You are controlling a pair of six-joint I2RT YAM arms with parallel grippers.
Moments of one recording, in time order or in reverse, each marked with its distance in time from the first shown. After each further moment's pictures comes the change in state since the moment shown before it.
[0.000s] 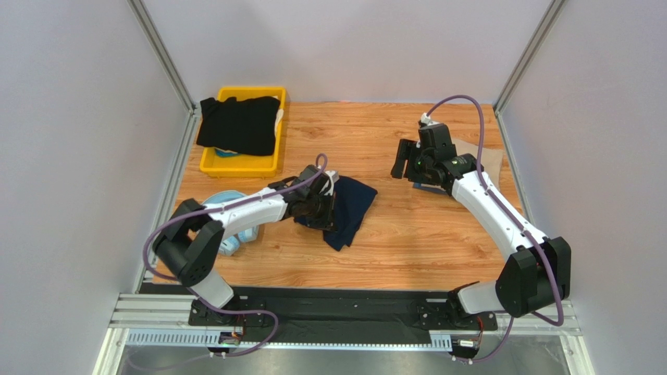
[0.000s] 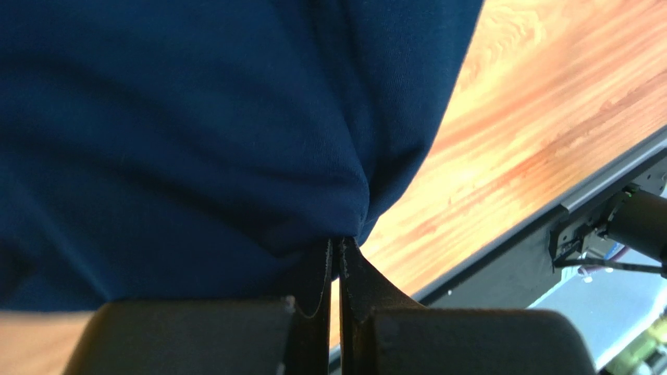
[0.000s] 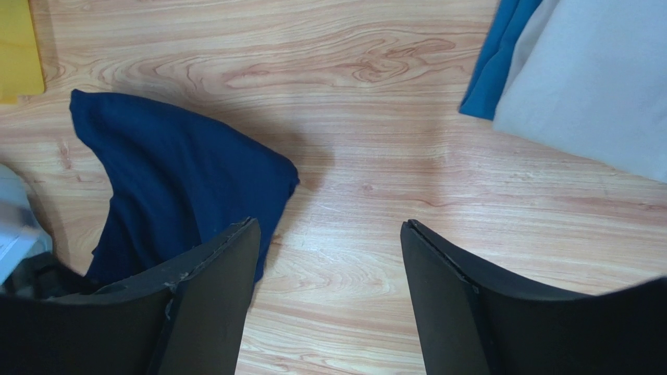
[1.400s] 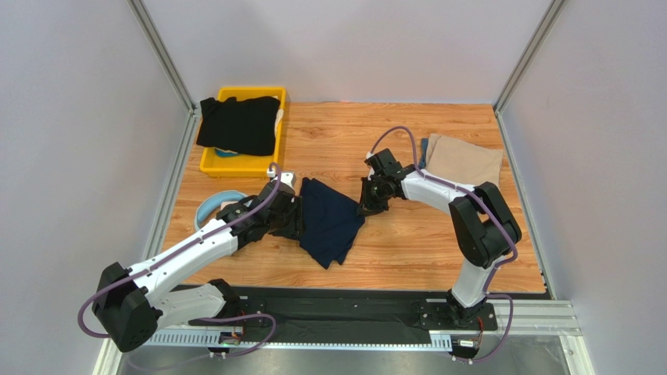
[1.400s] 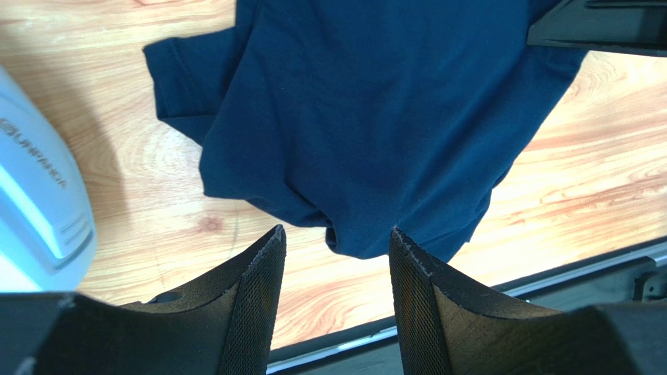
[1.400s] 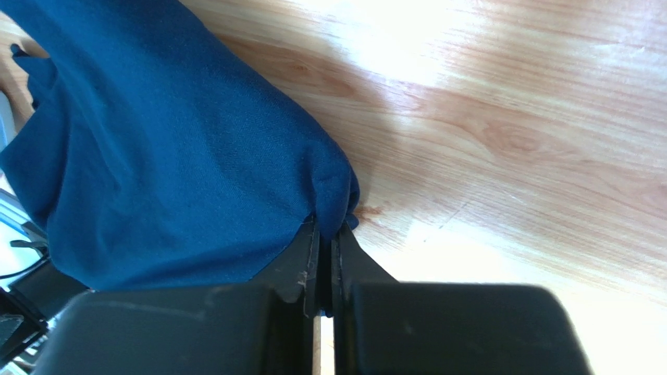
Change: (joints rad) left arm -0.010 -0.522 -0.198 -0.238 -0.390 -0.041; right arm 0.193 0.397 -0.065 0.161 -0.325 0.104
